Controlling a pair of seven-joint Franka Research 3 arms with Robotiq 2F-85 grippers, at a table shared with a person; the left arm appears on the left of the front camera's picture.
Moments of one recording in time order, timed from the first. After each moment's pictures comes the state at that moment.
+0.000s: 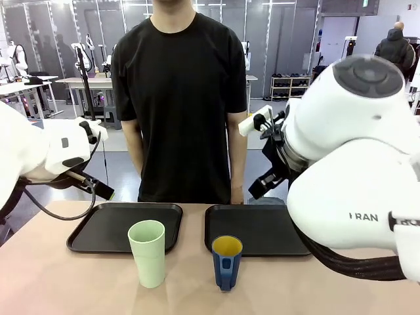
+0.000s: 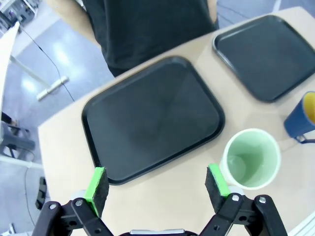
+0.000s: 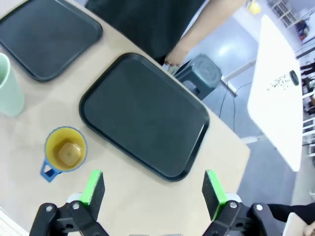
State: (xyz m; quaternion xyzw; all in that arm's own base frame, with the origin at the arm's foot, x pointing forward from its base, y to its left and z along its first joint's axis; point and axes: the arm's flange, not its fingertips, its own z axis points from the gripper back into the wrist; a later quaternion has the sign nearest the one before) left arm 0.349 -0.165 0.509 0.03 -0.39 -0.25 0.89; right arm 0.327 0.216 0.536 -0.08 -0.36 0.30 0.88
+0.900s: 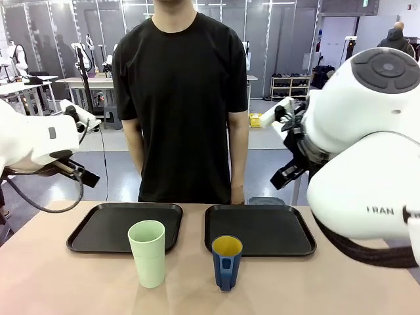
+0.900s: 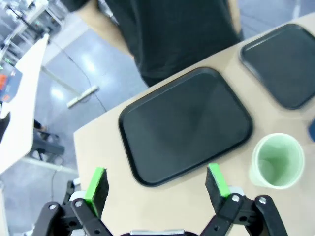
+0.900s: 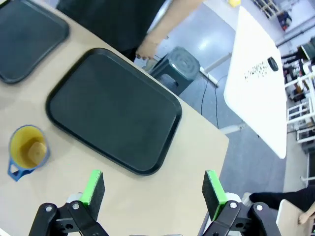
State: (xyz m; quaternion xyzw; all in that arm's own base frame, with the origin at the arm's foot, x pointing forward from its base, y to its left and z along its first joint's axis) left arm 0.352 -0.137 0.525 0.10 -0.42 -0.24 0.87; right arm 0.350 0.167 0.533 -0.11 -0.36 0.26 0.89
